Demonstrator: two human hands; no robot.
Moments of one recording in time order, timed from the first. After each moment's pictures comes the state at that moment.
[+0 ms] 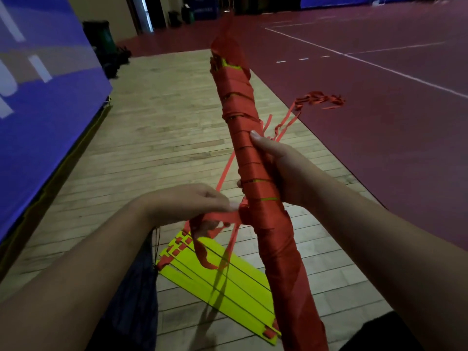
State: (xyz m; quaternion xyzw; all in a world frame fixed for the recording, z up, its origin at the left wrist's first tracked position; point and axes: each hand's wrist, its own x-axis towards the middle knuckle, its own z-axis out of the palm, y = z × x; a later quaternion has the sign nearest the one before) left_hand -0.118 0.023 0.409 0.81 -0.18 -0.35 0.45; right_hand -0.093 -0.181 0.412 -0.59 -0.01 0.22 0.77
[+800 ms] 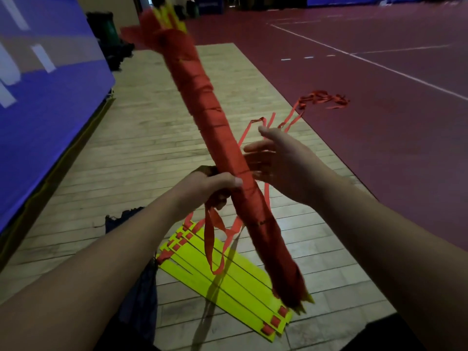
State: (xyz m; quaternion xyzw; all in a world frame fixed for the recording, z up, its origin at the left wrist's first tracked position) left_hand -0.106 0.010 0.385 0.77 -0.12 -0.15 0.61; right_hand -0.097 -0.180 0.417 -0.63 -0.03 0.17 0.76
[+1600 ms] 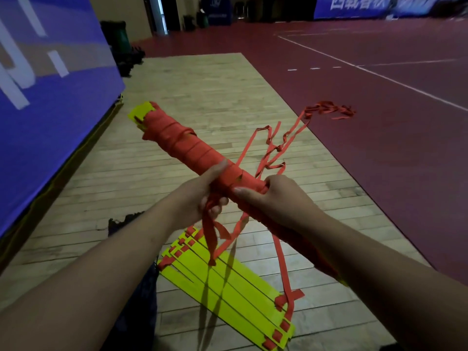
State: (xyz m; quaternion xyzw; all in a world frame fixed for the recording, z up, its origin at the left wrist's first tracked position) left_hand -0.096 0.019 0.376 0.68 0.05 -0.22 0.70; right_hand -0.103 -0.165 0.375 -0.93 -0.08 0.04 0.35
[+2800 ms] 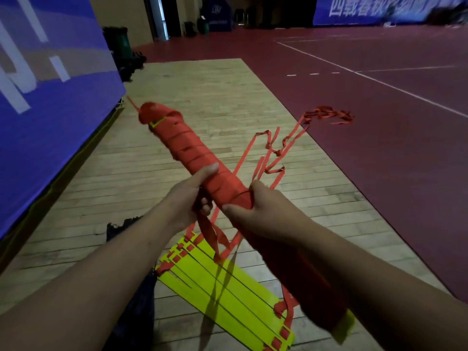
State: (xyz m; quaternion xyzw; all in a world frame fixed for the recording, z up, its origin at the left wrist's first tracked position) left_hand -0.093 0.023 0.375 0.63 0.14 -0.09 0.76; right_hand -0.113 -0.149 0.380 -0.94 -0.12 0.06 0.32
